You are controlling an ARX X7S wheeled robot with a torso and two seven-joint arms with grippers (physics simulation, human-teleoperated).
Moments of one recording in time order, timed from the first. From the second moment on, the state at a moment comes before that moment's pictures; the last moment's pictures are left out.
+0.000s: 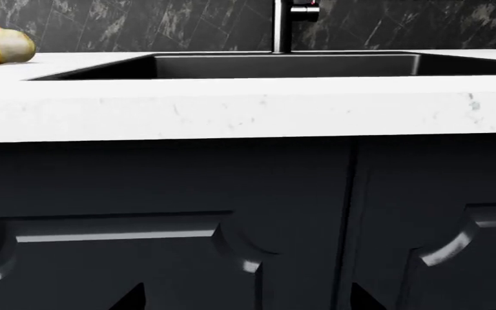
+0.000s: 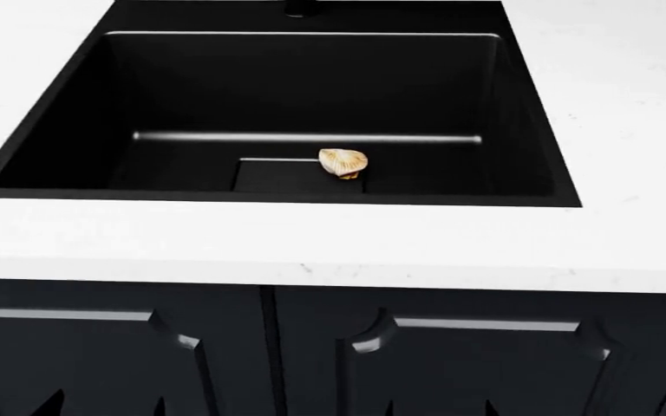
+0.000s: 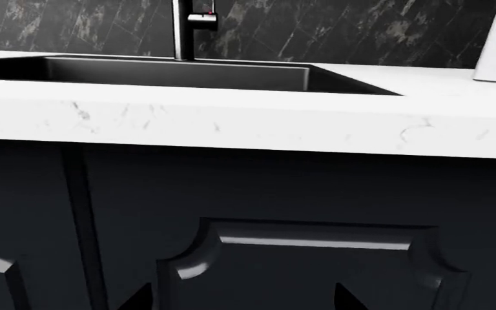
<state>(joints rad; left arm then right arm) -0.03 -0.08 0.12 -0.03 -0.08 -0.02 -0.07 0.02 0.08 -0.12 0.02 0.05 0.00 0.11</state>
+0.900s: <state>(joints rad) 0.00 -0.13 0.16 0.00 -0.16 0.05 -0.08 0.03 0.12 -0.16 0.02 0.10 0.01 0.18</state>
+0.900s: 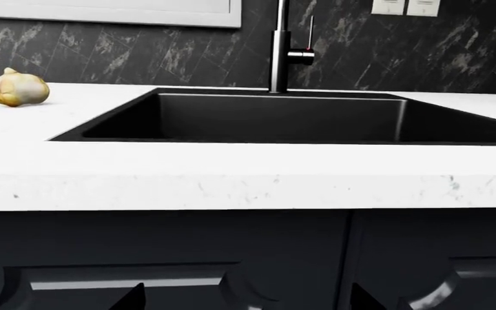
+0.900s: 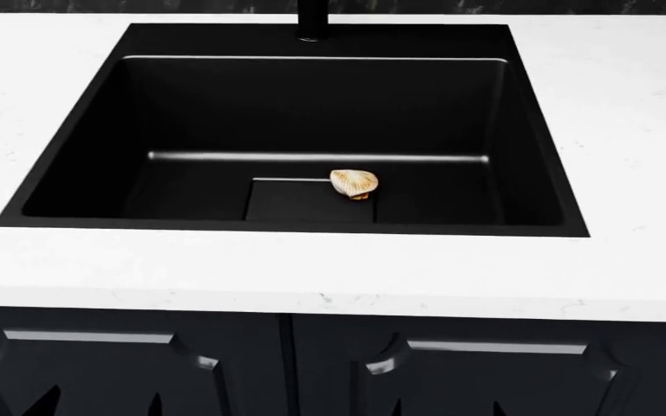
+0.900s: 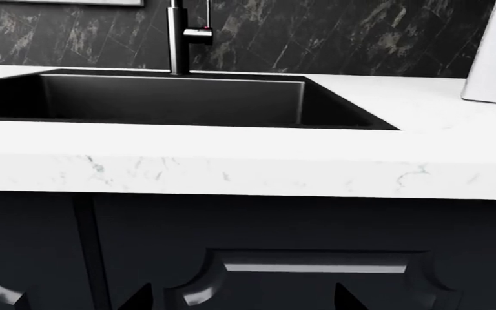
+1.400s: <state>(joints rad) -0.02 -0.16 0.17 0.10 -0.20 -0.04 -0.12 0.04 0.15 -0.16 -0.07 0.13 0.08 0.21</state>
